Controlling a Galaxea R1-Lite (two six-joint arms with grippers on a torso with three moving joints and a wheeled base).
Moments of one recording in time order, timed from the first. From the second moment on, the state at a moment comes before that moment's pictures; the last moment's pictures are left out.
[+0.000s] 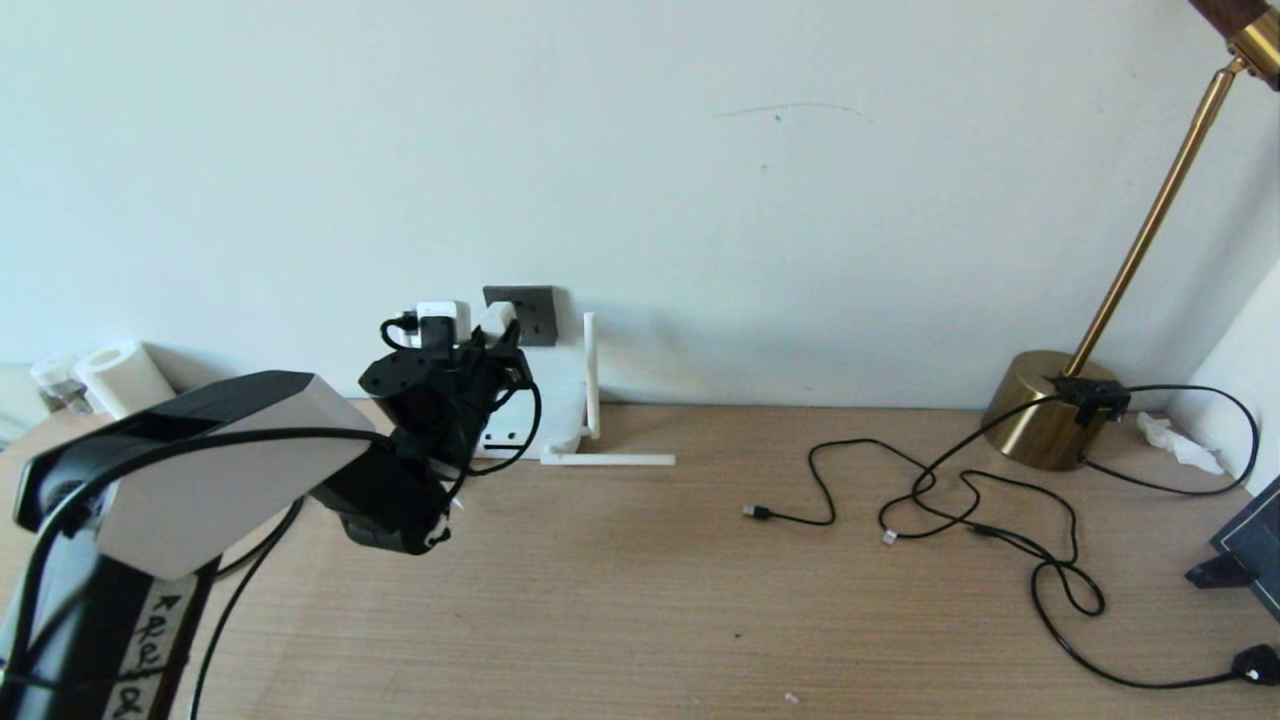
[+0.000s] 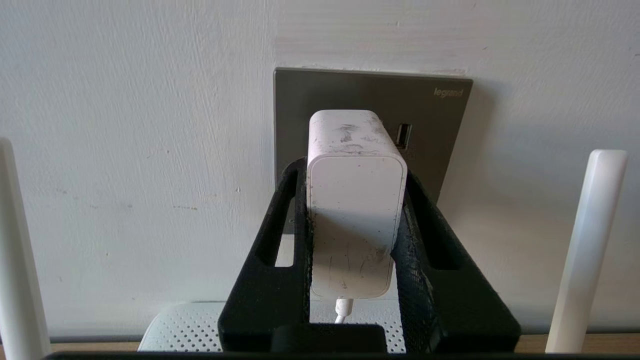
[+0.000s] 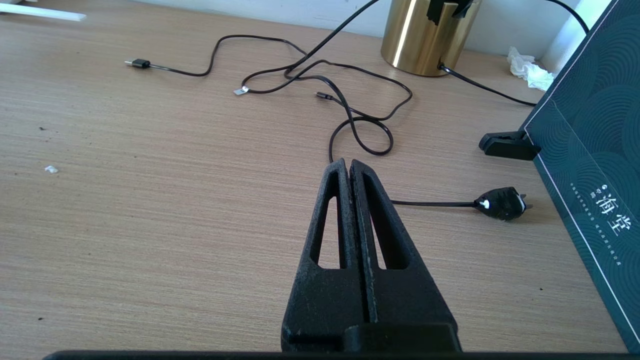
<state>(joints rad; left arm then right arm) -0.26 2.40 -1.22 -1.52 0.13 0.06 -0.01 0.00 0.00 0.00 0.03 -0.10</state>
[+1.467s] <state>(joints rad) -0.23 2.42 -1.26 -1.51 0.11 0.09 -0.01 0.00 0.00 0.00 0.03 -0.10</state>
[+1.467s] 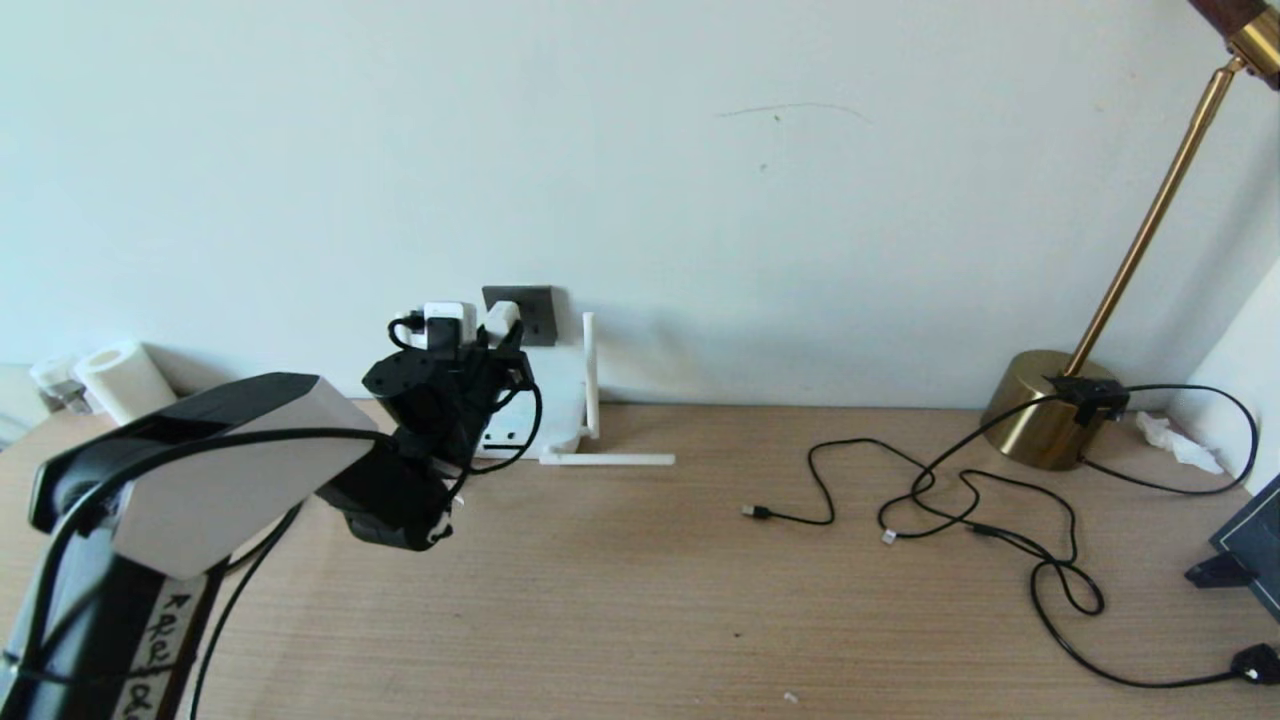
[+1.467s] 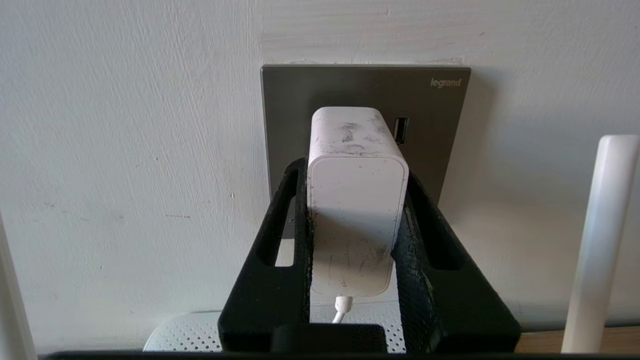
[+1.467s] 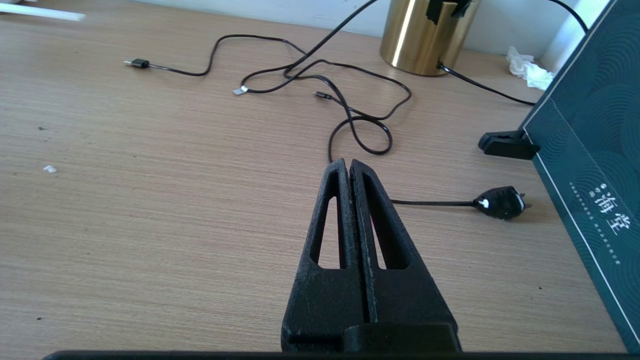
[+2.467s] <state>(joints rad) -0.23 2.43 -1.28 -1.51 0.11 0.09 -0.01 0.00 0.00 0.00 0.03 -0.10</state>
